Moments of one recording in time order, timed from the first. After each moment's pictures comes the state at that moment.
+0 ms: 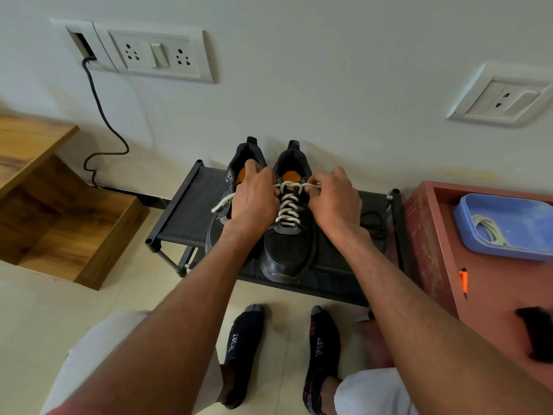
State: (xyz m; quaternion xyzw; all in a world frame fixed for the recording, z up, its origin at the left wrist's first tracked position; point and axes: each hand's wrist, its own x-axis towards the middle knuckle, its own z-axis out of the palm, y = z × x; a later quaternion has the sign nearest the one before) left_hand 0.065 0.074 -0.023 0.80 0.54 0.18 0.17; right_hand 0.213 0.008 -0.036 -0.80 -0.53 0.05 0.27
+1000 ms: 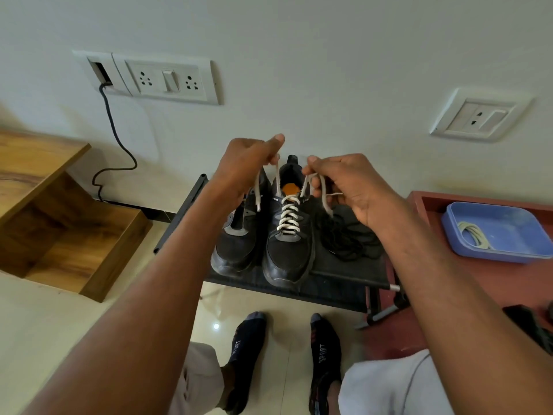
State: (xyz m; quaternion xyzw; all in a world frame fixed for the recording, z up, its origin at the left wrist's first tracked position) left_hand 0.041 0.082 0.078 0.64 0.46 0.32 0.52; right_hand 0.219 -0.020 0.079 -0.65 -0.37 0.44 0.49
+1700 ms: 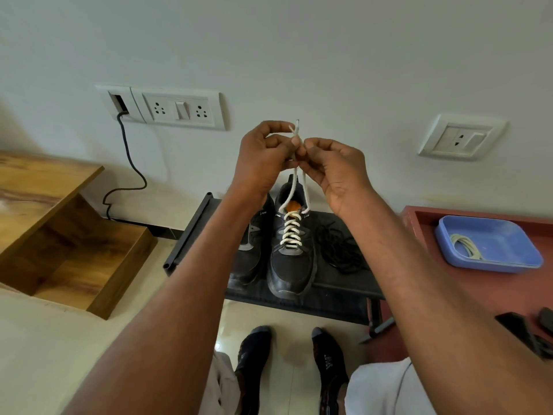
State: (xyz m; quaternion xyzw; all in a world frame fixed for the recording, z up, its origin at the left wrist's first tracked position) left_hand 0.062 0.063 0.116 0.61 0.31 0.47 0.55; right_hand 0.190 0.005 0.115 -0.51 -0.26 0.43 0.70
